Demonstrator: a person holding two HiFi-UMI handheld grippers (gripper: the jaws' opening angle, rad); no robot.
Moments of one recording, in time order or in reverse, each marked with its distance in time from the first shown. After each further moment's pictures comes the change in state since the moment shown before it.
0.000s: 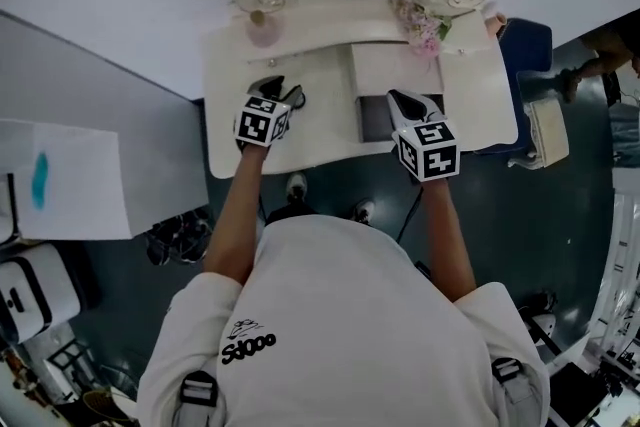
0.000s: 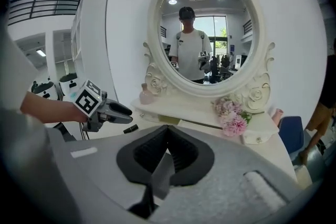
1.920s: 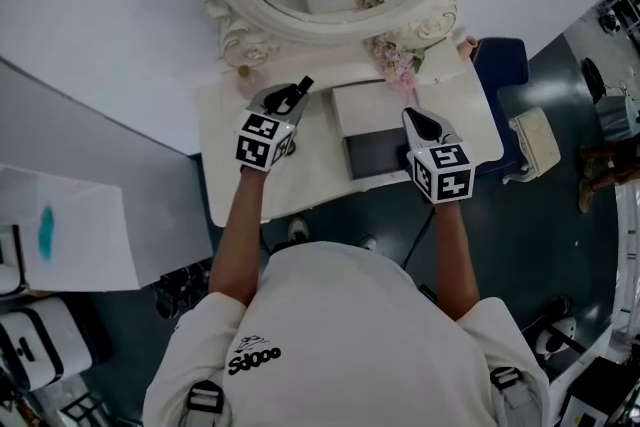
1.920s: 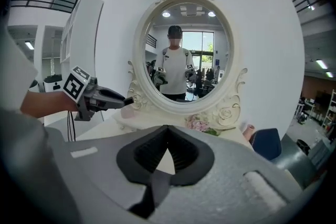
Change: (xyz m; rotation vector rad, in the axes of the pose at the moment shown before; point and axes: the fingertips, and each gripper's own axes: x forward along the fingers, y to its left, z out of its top) left arm -0.027 -0.039 0.142 0.206 -0.252 -0.104; right arm -0.053 -0.053 0.044 -0.001 -0.129 -0.180
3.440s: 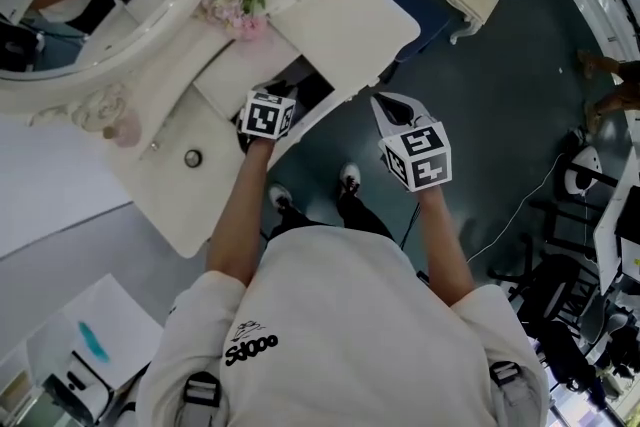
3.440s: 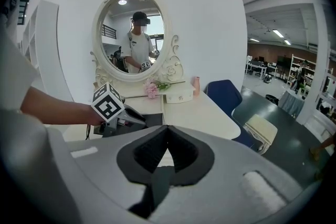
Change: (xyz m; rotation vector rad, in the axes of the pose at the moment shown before) left arm 0.195 -0.238 -0.130 0.063 0.499 -0.404; right arm -0.125 -0.090 -0.172 0.337 0.183 -0.255
